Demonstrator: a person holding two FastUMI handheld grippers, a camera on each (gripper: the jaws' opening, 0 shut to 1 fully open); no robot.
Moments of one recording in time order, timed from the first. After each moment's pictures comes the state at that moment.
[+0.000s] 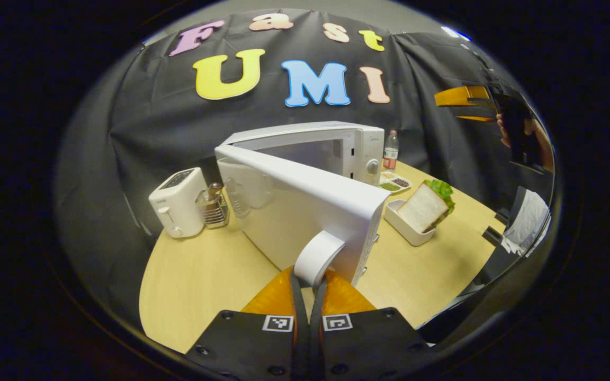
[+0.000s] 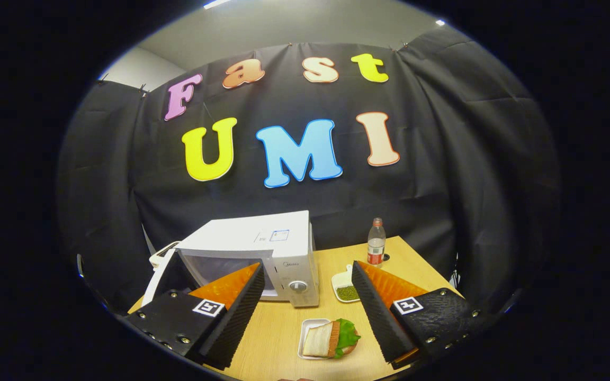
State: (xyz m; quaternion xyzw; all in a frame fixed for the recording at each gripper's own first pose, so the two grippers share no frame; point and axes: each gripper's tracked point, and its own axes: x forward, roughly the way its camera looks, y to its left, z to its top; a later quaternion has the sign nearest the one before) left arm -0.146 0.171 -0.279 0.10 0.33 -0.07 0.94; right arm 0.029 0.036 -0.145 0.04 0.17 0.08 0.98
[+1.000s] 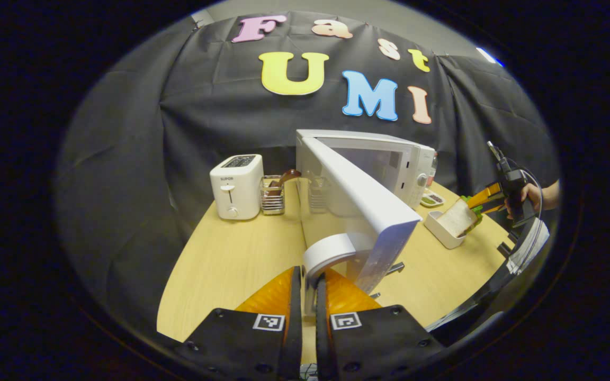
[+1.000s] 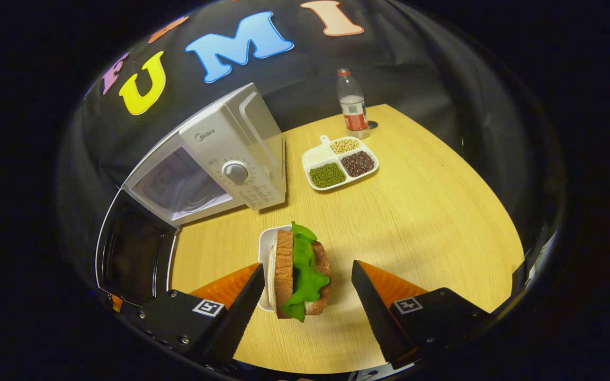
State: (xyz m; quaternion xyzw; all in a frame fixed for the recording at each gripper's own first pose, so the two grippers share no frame) left arm -0.184 0.309 -0.264 0.05 0.30 0.01 0.95; right arm 0.018 -0.020 -0.361 0.13 0.47 0.05 0.87
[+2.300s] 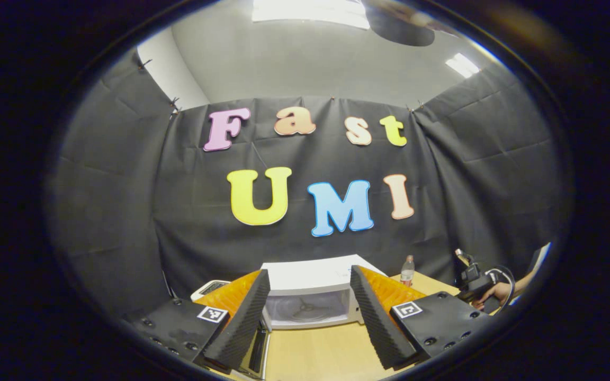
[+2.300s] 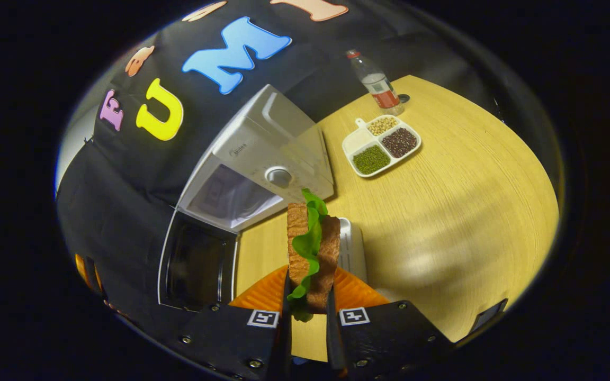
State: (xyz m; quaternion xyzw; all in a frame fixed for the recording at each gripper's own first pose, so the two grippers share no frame) left arm -0.081 0.064 0.009 0.10 0.03 0.01 0.99; right arm 0.020 0.039 -0.301 0.27 0.46 0.17 0.83
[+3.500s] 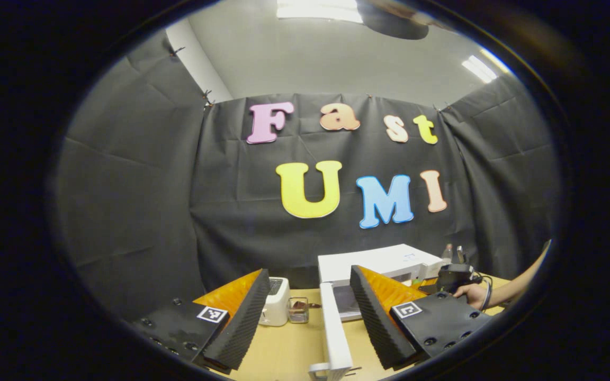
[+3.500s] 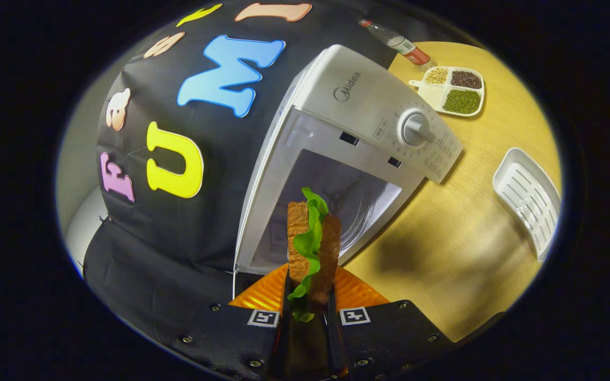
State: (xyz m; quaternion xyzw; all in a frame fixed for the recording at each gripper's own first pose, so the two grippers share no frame) left arm -0.126 0.279 0.025 0.10 0.04 0.07 0.99; right arm 0.113 0.272 -0.310 0.50 0.36 0.10 0.78
